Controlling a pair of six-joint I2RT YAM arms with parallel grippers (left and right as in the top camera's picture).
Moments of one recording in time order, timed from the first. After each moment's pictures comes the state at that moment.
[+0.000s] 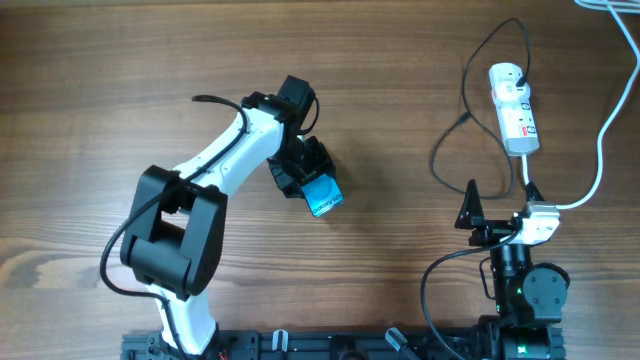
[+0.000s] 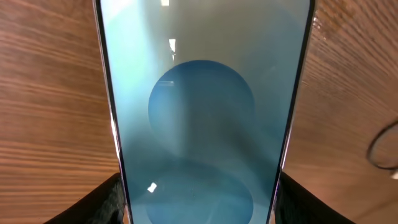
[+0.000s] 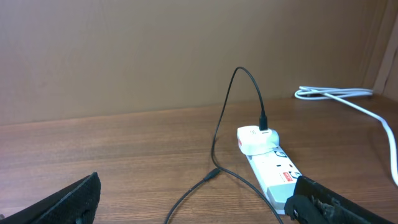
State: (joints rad) left arm -0.43 1.96 1.38 -0.96 0.41 -0.88; right arm -0.03 0.02 0.01 0.00 -0.01 0.09
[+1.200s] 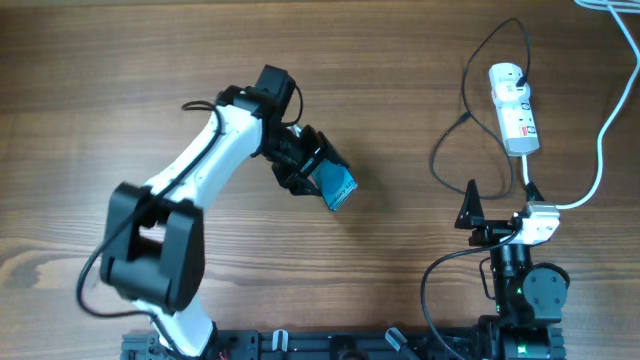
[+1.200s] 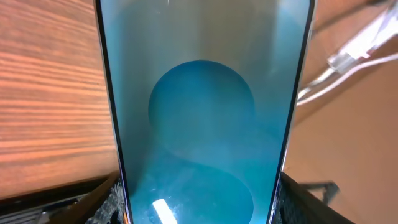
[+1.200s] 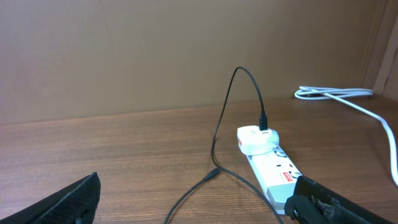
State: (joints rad) left arm -0.36 1.86 1.38 -1.00 0.76 -0.95; right arm -0.03 0.02 0.01 0.00 -0.01 0.09
